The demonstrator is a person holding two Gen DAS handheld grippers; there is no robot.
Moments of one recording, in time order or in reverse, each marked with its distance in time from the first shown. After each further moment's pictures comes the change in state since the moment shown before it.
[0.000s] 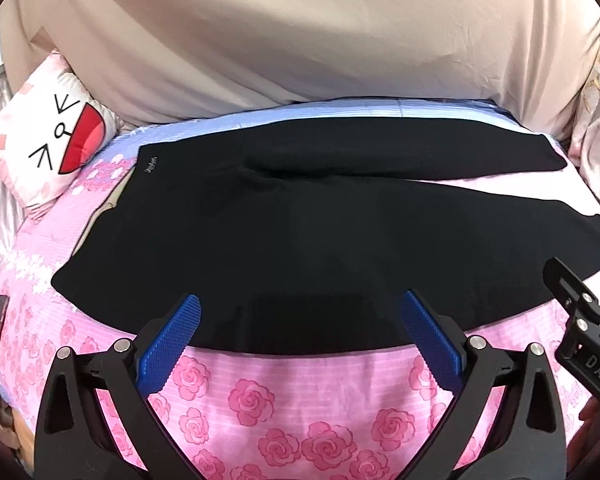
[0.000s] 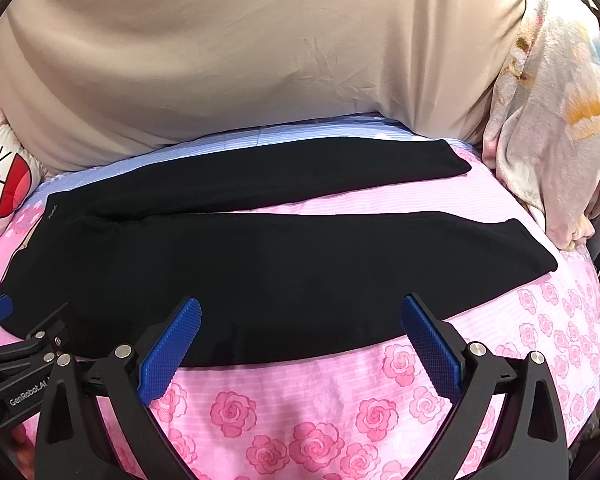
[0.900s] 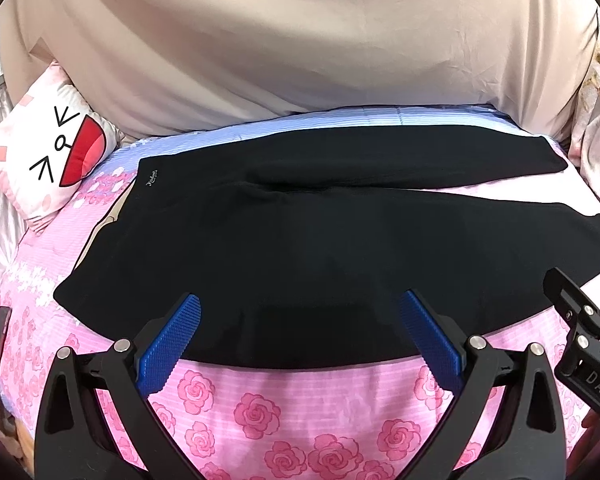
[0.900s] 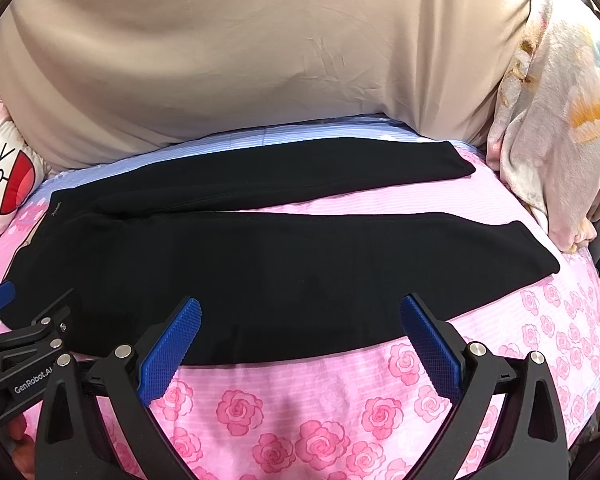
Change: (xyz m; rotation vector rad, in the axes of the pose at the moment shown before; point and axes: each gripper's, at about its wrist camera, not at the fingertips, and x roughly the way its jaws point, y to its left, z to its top) left arm 0.000 0.001 0.005 0.018 -0.029 0.004; right arm -0.001 0.007 -0.001 -0.011 0.000 0.003
